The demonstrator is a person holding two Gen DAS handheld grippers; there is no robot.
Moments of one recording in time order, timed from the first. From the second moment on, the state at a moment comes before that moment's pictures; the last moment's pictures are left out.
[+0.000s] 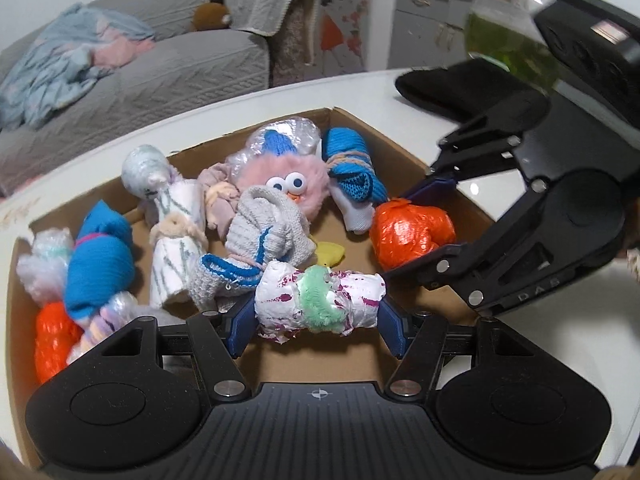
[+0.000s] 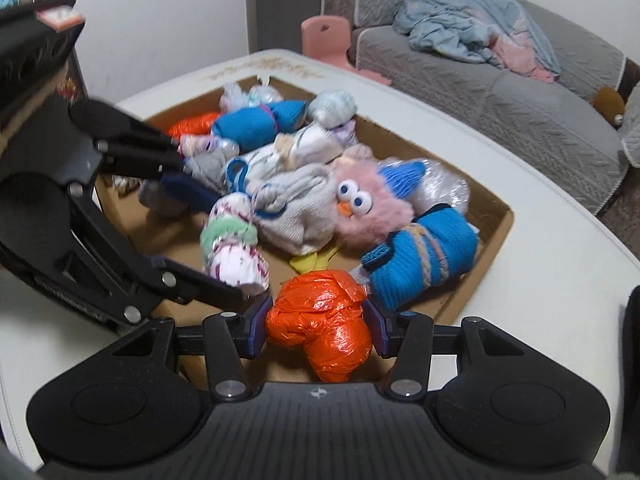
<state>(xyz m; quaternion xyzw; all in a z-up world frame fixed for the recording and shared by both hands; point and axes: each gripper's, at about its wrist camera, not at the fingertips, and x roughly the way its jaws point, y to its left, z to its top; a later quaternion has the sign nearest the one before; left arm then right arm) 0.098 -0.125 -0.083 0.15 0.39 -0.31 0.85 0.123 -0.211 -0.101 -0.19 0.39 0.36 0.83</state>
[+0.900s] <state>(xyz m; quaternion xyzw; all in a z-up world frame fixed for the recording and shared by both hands) 0.097 -0.129 -0.083 0.17 0.41 -0.30 0.84 0.121 -0.202 -0.104 -0.24 0.40 0.36 0.81</state>
